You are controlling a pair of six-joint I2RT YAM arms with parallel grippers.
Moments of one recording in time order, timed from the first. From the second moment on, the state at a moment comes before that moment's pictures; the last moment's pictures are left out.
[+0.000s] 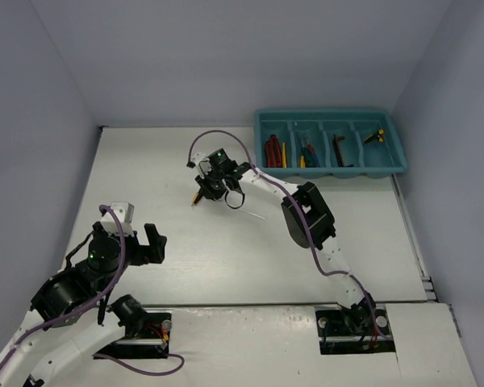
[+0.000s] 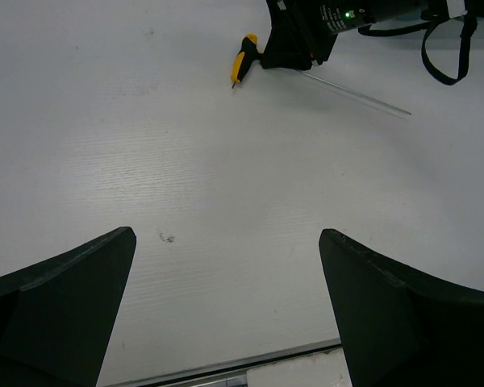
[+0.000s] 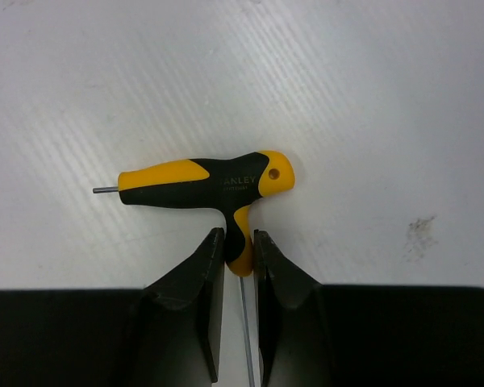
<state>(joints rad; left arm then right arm) -0.72 0.42 0.84 -0.92 -0.44 -0.43 0.73 2.41 1.92 -0.33 -0.24 -0.20</state>
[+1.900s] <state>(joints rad) -0.72 0.62 1.03 -0.91 -0.49 -0.40 -0.15 1.19 1.42 -0.31 0.18 -0.01</state>
